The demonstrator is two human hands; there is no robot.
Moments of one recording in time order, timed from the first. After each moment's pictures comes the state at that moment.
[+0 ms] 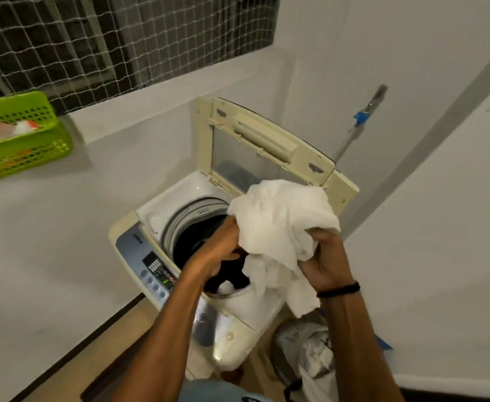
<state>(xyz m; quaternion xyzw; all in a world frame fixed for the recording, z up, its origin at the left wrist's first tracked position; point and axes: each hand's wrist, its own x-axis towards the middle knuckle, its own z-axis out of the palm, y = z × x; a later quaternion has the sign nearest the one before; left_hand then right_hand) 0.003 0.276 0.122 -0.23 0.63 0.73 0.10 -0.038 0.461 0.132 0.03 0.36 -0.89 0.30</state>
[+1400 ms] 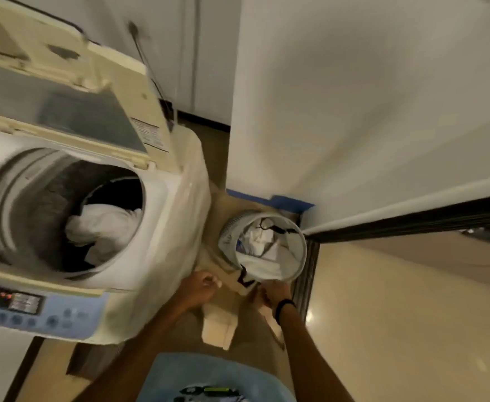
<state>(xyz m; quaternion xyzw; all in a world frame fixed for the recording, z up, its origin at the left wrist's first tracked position) 0.050 0.491 -0.110 -0.15 0.80 0.35 0.47 0.097 0.724 -0.224 0.50 0.63 -0.47 0.36</state>
